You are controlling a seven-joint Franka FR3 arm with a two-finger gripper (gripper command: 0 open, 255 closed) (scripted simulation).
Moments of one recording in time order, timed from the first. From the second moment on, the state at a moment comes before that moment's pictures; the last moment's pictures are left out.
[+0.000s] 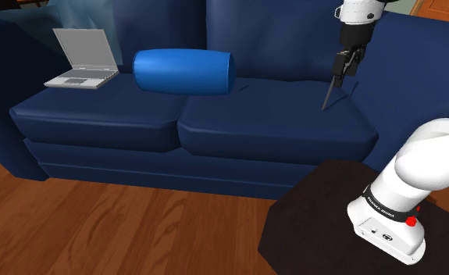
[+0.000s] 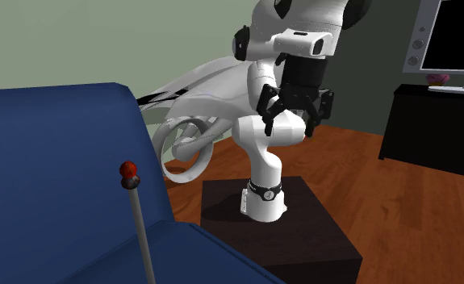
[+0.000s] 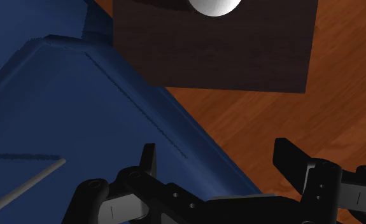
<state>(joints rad) 0.00 -0.81 -0.01 -2.40 -0.10 1.48 -0.08</state>
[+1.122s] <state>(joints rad) -0.03 -0.50 -0.37 -2.11 -0.22 1.61 -0.52</state>
